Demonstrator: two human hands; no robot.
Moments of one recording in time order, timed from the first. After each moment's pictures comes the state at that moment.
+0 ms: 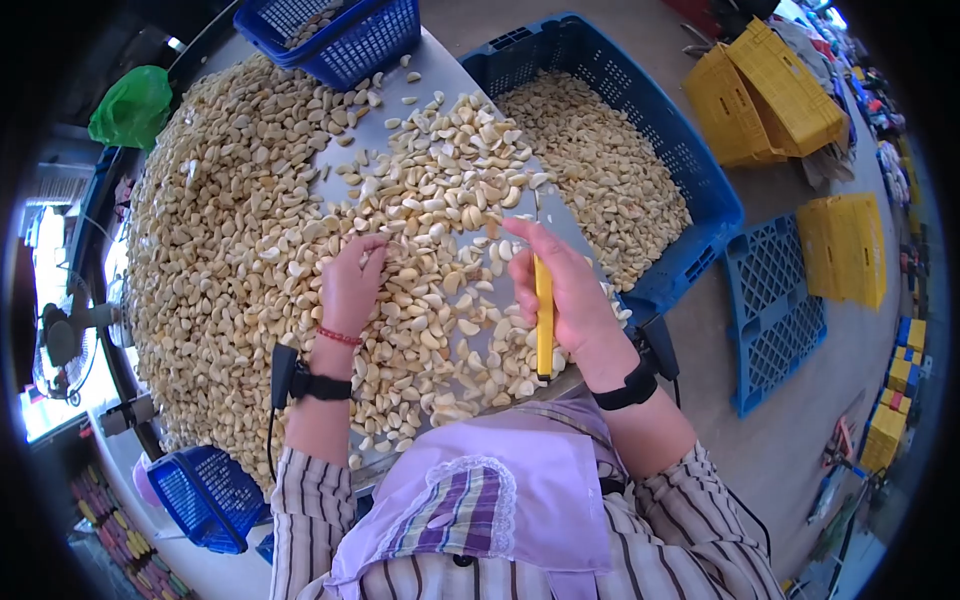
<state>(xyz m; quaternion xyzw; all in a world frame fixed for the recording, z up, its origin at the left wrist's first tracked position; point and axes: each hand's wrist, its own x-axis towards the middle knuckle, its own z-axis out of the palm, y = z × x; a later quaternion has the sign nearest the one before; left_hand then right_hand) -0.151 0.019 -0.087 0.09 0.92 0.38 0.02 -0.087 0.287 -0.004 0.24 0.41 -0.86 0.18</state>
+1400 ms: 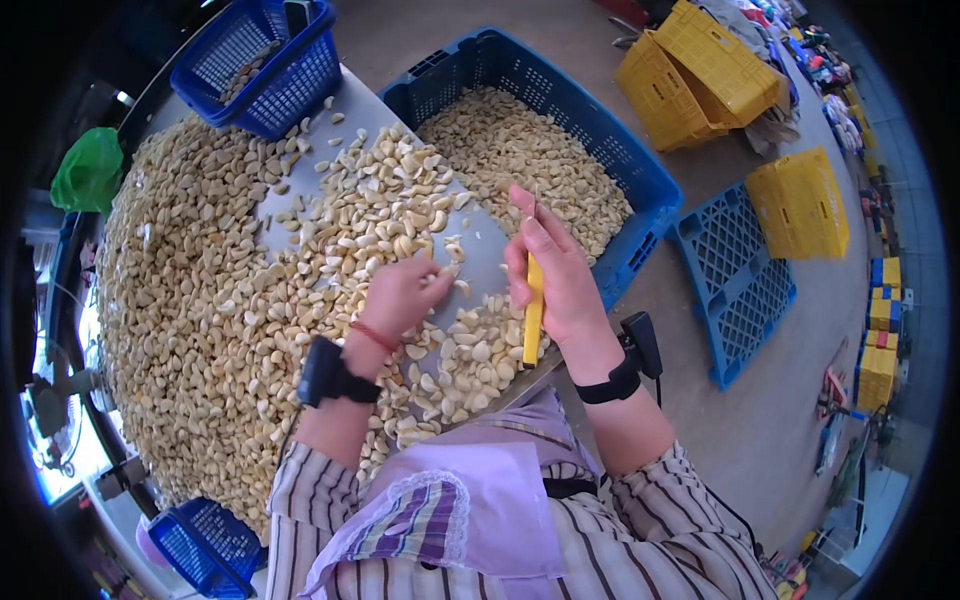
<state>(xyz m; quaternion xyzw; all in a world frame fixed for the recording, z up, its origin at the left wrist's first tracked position) -0.151 0.138 -0.087 0.33 0.91 0.24 0.07 -0.083 0.334 0.025 0.21 0.47 -0.86 0.03</state>
